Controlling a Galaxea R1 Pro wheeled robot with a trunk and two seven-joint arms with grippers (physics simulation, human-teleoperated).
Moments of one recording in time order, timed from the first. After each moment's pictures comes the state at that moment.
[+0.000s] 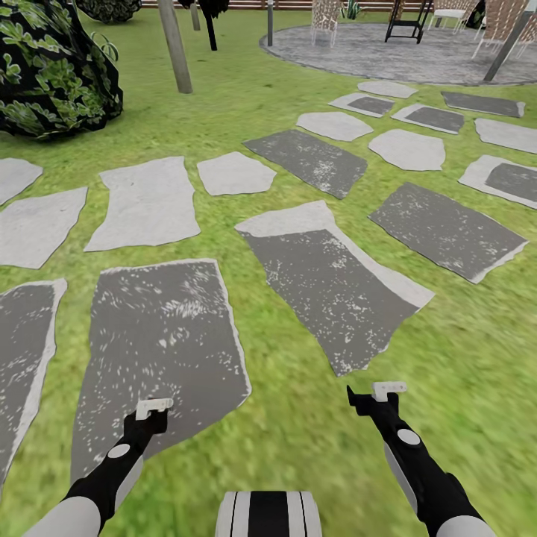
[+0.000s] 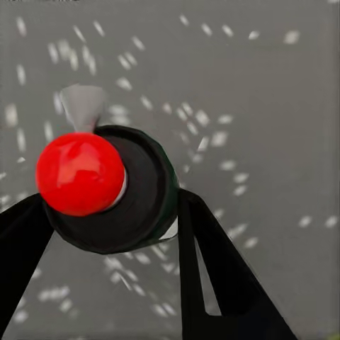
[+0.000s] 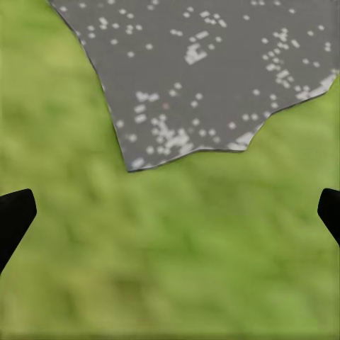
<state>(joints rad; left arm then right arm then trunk) -0.59 0.10 0.09 -0.40 -0.01 -0.20 0.02 -0.46 -0.07 0.00 -0.81 0.00 -0.03 0.01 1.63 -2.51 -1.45</state>
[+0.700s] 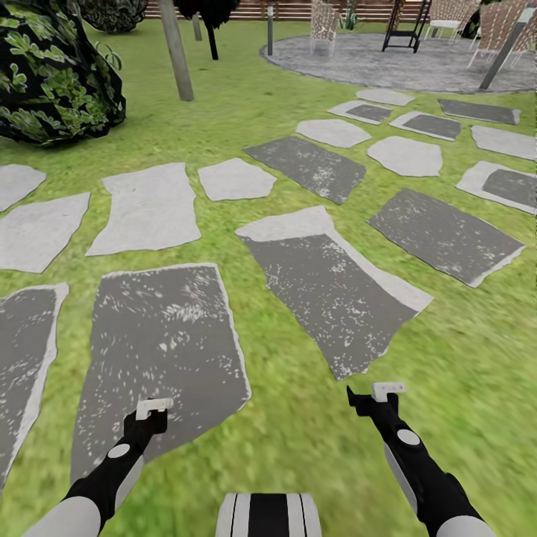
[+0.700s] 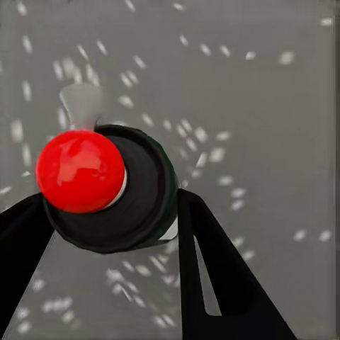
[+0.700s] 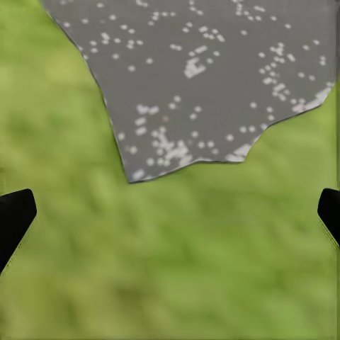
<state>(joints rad) -0.59 0.10 0.09 -0.40 -0.01 -0.20 0.02 -0.46 -0.07 0.00 -0.81 0.00 -0.03 0.01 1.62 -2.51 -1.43</state>
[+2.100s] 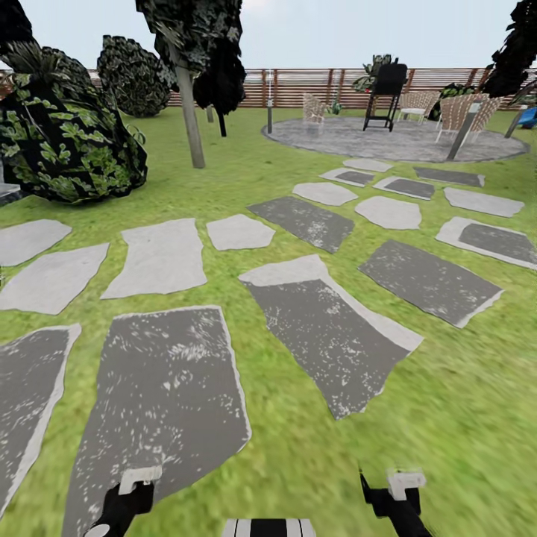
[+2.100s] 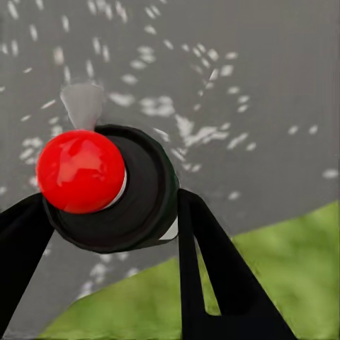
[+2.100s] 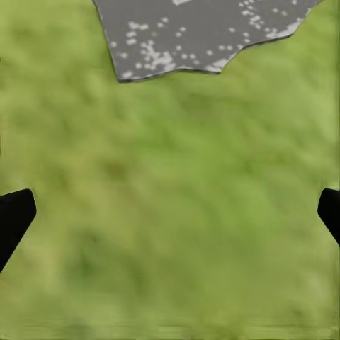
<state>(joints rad) -0.37 0.11 0.09 -0.38 0.00 -0.20 0.01 -0.37 -0.09 0.00 -0.27 0.05 -0.49 0.00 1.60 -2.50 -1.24</state>
